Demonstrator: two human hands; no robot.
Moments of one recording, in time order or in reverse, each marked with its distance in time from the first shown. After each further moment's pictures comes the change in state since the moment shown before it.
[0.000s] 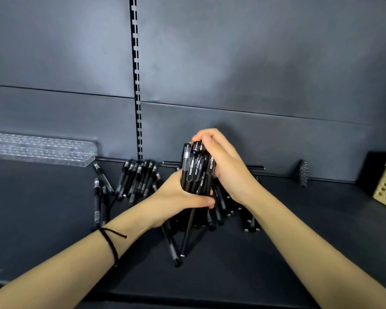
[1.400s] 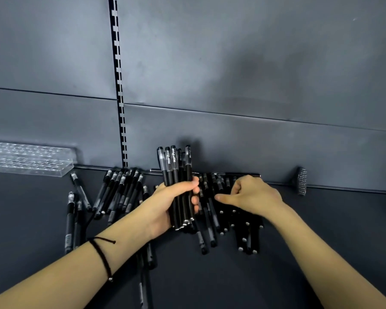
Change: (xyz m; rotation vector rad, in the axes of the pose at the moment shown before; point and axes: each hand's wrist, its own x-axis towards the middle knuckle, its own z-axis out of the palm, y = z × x) left_hand 0.038 -0.014 0.007 -0.685 0.084 -0.302; right_hand 0.002 0.052 -0.084 -1.164 -0.053 0.684
